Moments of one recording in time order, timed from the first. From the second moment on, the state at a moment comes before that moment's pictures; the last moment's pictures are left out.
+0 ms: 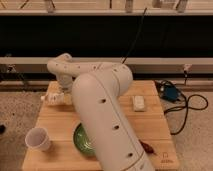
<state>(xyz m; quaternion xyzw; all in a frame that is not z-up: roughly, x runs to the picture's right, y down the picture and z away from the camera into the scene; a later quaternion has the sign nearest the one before) -0.212 0.064 0.881 -0.38 -0.04 -0.04 0.92</state>
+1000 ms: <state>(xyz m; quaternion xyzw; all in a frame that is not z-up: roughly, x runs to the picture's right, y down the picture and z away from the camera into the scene) -0.149 0.048 0.828 -0.40 -0.05 -0.04 0.92</state>
